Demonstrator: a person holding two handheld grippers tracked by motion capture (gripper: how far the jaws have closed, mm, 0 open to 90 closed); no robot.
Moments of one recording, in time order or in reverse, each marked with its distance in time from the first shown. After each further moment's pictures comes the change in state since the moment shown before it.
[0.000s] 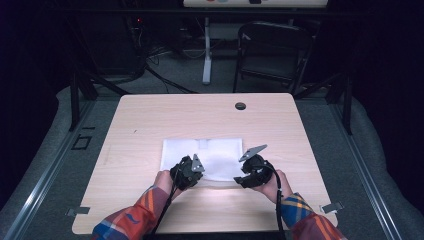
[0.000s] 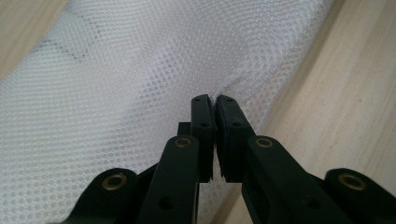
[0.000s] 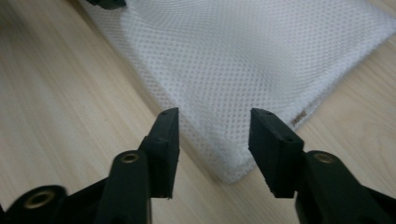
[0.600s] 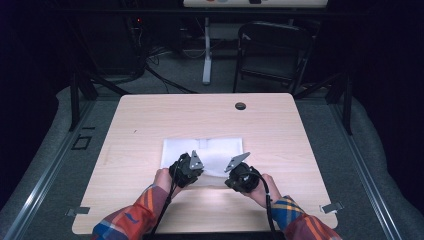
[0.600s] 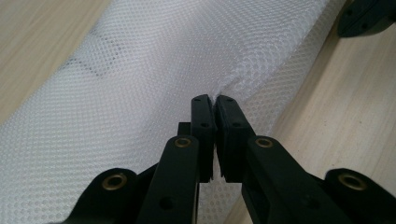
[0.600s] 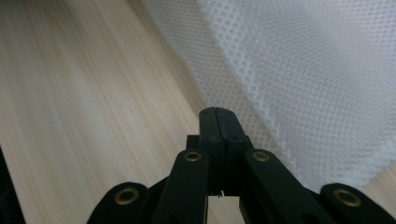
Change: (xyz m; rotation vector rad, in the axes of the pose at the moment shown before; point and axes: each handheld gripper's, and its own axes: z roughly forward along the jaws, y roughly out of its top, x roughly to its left) left arm 0.004 0.004 -0.007 -0.056 0.020 -0.013; right arm 0.028 0.008 0.030 0.034 0.068 -0.114
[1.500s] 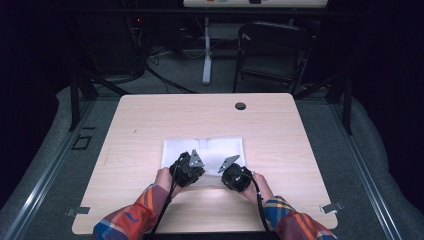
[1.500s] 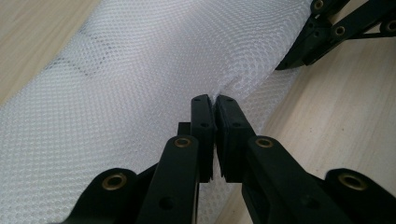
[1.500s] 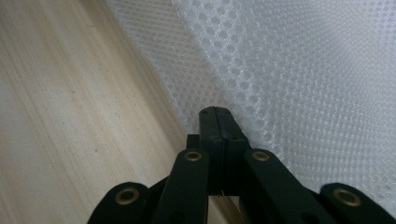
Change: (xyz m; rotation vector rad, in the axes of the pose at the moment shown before) left arm 0.000 0.003 0.000 0.004 -0.040 -0.034; right arm -0.004 0.002 0.033 0.021 -0.087 -0.032
